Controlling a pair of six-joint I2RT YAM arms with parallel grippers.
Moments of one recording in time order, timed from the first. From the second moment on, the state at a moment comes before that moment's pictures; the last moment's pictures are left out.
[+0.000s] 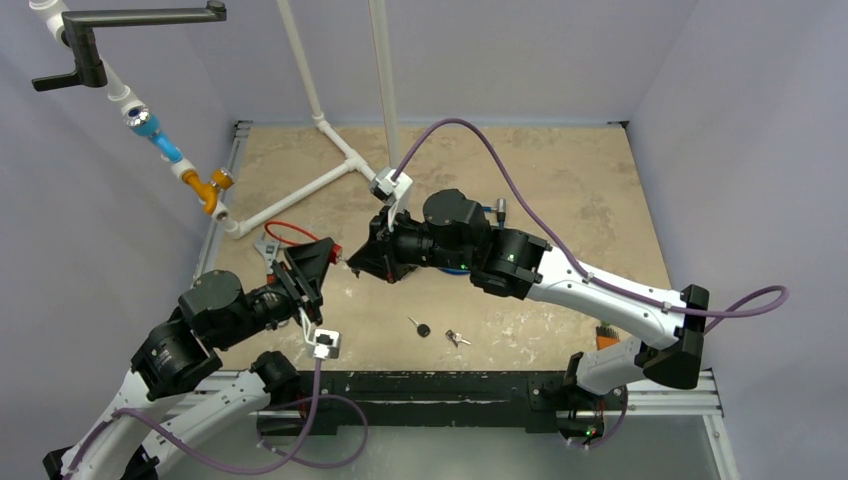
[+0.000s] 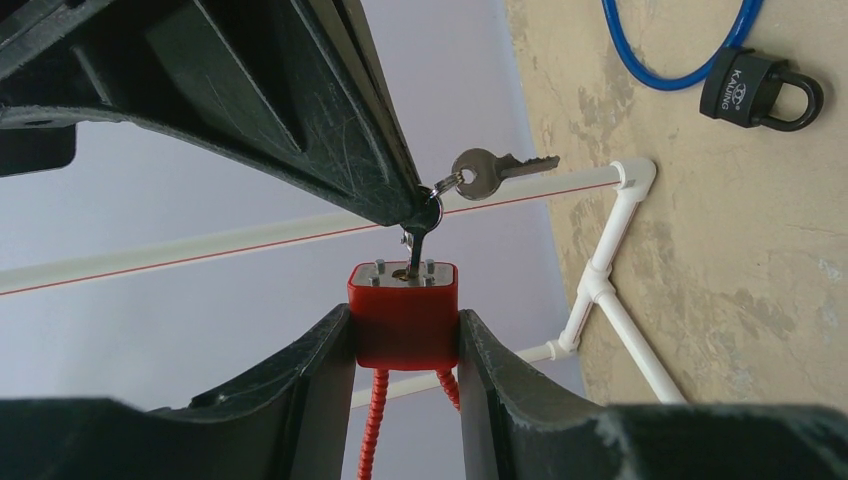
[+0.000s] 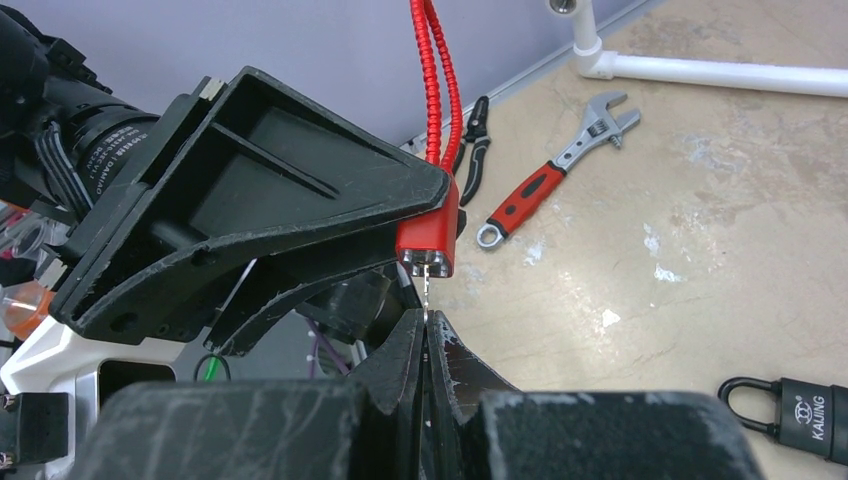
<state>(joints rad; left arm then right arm) -0.81 0.43 0.94 -0.72 0.11 1.59 1.15 1.41 1.45 -0.28 -0.13 0.38</state>
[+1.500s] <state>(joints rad) -0.85 0.46 0.92 -0.73 -0.02 1.63 1.16 1.42 1.41 -0.20 -0.01 0.45</state>
